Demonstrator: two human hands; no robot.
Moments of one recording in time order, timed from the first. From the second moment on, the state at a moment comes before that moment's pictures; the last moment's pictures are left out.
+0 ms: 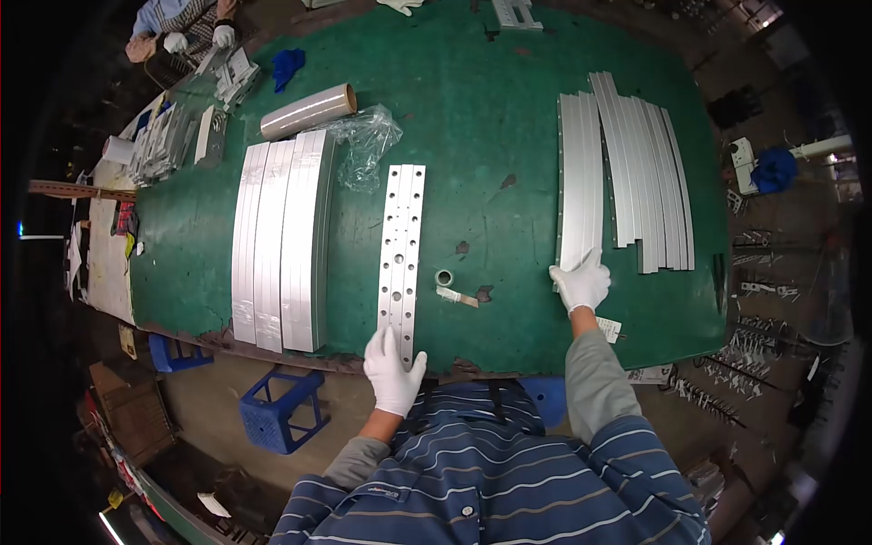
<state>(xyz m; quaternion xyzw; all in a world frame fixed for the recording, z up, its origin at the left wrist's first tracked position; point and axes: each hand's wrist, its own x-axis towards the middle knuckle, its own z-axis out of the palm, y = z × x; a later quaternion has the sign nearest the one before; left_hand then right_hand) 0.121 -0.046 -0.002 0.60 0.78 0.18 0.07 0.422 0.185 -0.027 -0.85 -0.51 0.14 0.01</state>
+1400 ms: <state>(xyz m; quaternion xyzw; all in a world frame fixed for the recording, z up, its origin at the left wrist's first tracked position) 0.255 0.038 -0.040 0.12 0.52 0.37 0.76 0.408 0.087 -0.021 -0.61 -0.25 0.69 0.31</state>
